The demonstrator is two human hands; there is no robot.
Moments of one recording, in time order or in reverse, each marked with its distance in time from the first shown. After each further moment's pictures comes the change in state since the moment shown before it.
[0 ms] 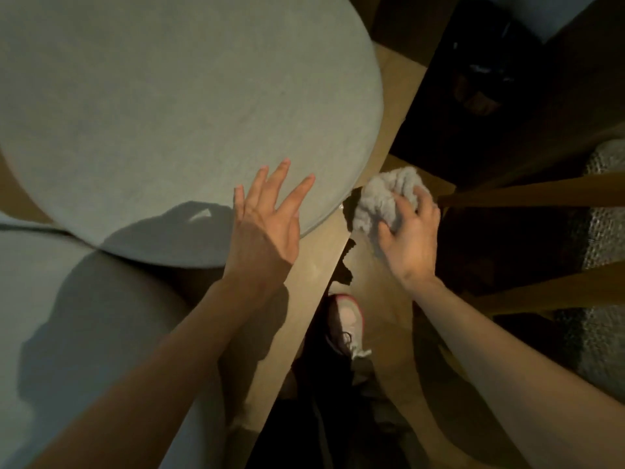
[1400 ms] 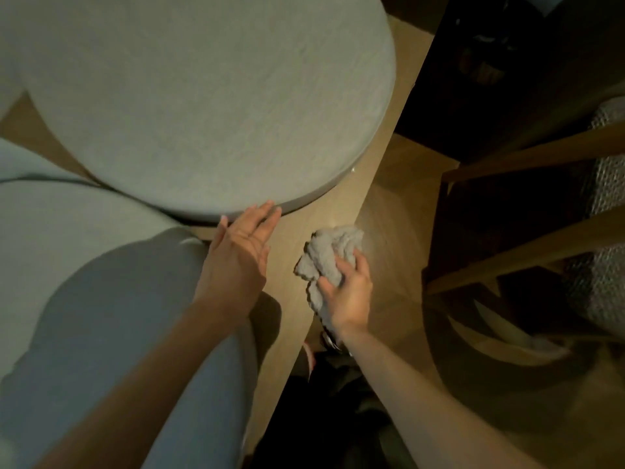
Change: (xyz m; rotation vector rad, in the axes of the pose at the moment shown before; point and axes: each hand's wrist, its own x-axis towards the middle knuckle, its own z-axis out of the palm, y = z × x) left_hand -0.106 -0.054 -0.009 -0.007 -0.129 -0.002; right_hand -0.156 -0.052 0.083 0.435 -0.208 0.235
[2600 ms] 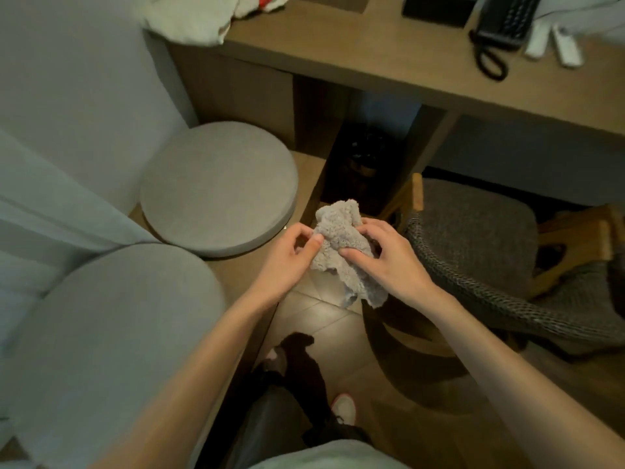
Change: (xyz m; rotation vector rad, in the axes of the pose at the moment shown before) left_hand -0.150 0.373 -0.205 -0.746 -0.003 0.007; right_hand -0.235 -0.127 -0.427 -0.088 -0.014 -0.495
